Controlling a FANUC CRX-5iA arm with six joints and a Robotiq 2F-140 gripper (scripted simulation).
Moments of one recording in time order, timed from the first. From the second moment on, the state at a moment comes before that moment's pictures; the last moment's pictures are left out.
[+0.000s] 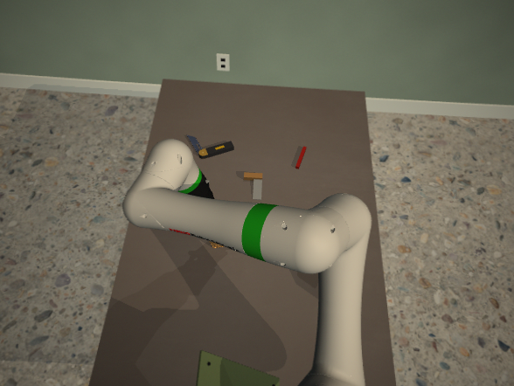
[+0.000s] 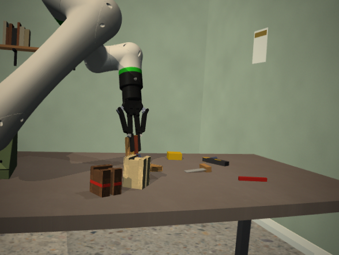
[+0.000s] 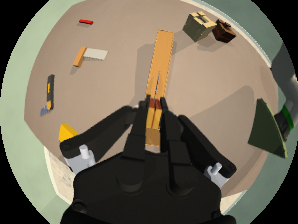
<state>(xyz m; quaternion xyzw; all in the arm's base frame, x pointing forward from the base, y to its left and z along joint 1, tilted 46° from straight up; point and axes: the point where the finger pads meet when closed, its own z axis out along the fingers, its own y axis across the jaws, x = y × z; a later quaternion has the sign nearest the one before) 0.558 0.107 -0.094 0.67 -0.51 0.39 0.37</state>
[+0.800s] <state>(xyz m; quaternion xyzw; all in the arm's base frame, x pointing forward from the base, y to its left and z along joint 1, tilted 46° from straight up) 0.559 0.107 -0.079 0.67 -0.51 0.39 0.37</state>
